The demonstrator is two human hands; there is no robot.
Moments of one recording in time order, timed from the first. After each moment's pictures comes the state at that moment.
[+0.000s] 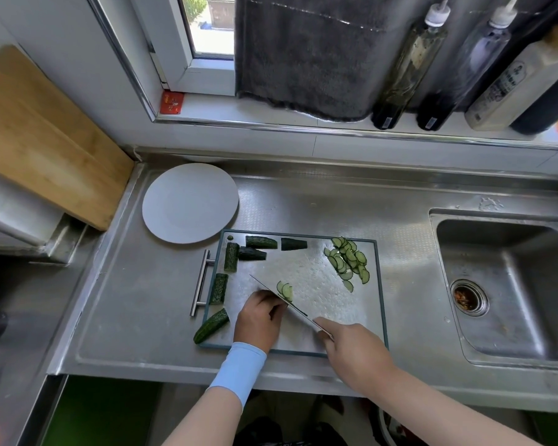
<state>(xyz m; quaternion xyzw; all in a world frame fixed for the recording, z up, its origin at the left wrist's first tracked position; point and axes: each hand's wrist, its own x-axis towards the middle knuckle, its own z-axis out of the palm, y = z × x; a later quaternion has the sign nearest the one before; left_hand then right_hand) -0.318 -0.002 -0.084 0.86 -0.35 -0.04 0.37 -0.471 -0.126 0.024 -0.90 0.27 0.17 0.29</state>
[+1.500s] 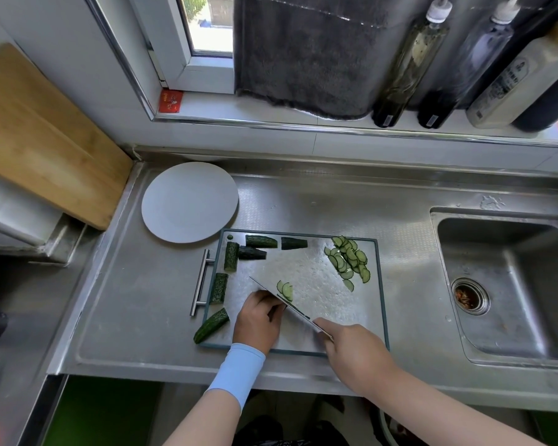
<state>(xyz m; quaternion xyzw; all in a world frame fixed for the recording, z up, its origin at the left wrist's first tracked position) -0.320 0.001 -0.077 0.85 -0.34 -0.04 0.39 -0.470 -0.125 0.027 -0.91 0.27 0.18 0.28</state>
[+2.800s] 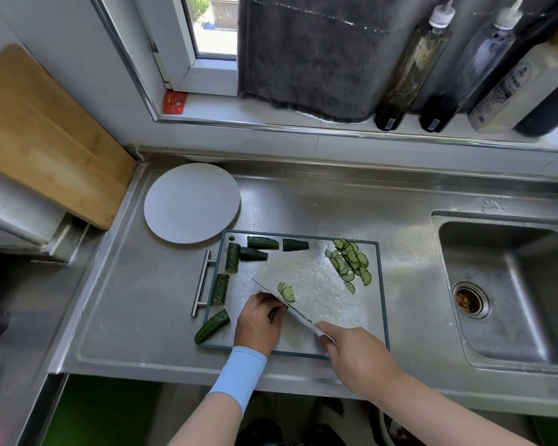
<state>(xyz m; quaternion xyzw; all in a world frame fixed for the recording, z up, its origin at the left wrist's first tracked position) -0.322 0.002 -0.080 0.86 -0.33 -0.05 0.38 -0.472 -0.128 0.025 -0.90 0.27 0.19 0.30</state>
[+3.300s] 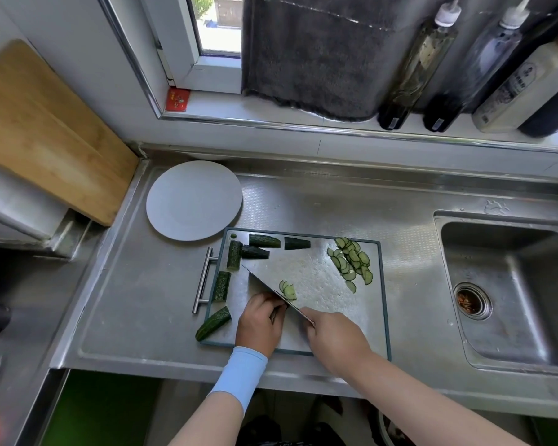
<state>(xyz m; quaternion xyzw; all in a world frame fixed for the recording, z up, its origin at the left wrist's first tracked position) -0.326 0.005 -0.088 0.86 -0.34 -0.03 0.39 -0.435 -0.116 0.010 -0.89 0.28 0.18 0.32</state>
